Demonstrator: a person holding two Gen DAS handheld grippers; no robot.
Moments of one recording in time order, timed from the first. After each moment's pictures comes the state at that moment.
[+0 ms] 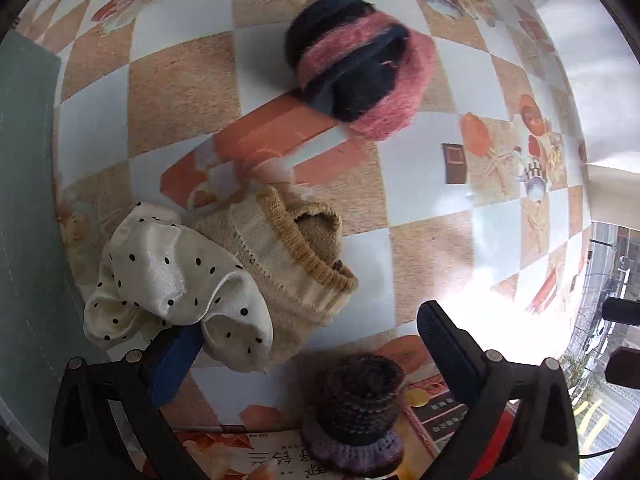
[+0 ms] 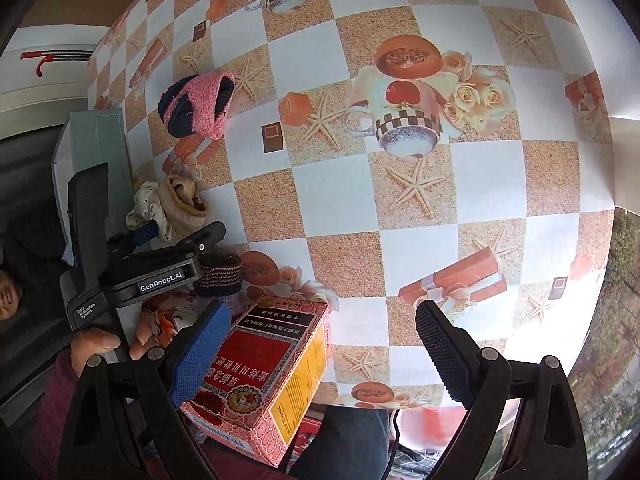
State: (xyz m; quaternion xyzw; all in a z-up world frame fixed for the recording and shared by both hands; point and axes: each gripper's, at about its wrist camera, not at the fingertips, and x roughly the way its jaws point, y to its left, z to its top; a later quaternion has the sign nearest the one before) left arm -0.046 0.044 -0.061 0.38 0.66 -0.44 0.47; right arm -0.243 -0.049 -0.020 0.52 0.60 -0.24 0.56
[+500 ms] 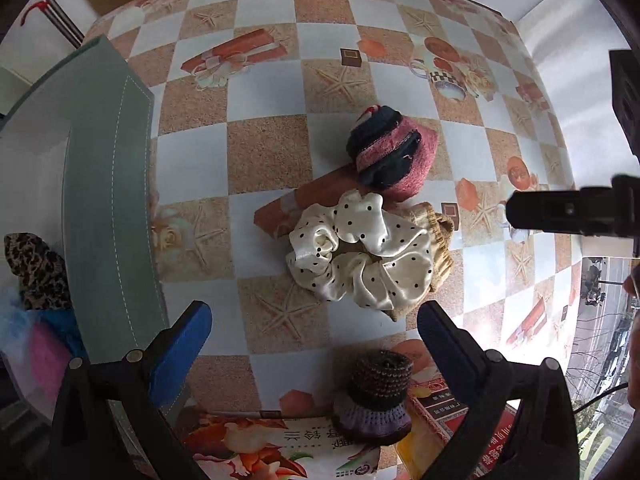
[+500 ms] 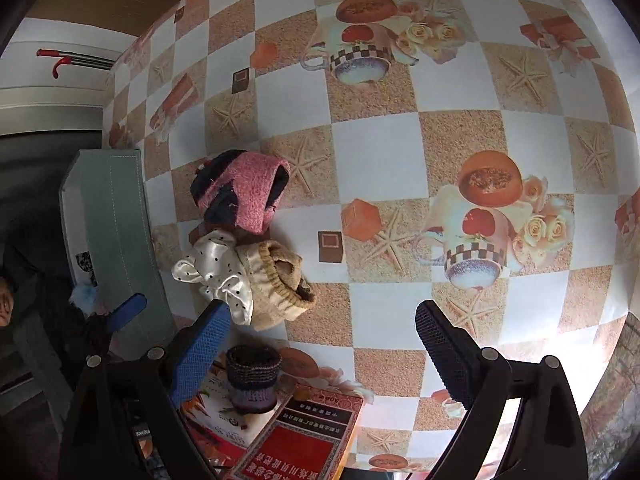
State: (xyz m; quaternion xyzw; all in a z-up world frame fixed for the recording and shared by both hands) left arm -0.009 0.067 0.001 0.35 0.61 -0.42 0.58; right arm -0.128 -0.096 -0.033 0.47 0.57 -0.22 0.63
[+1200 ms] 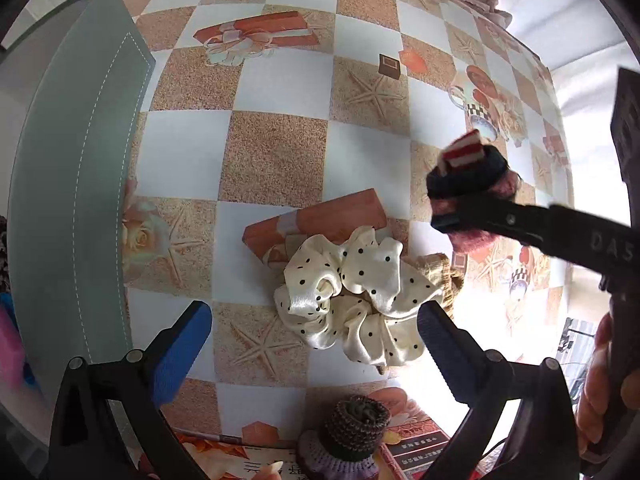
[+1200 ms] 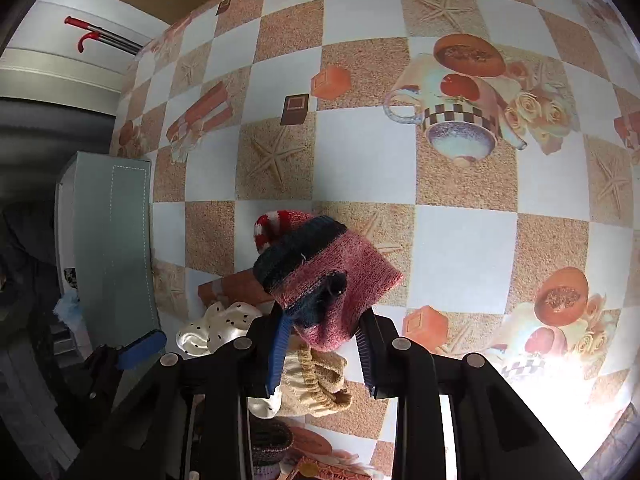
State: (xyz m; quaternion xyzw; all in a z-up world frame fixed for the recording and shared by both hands) left arm 0.020 0.044 -0.036 0.25 0.67 -0.38 0.58; right arm -0.116 -0.096 -0.046 0.43 0.55 -0.21 0.69
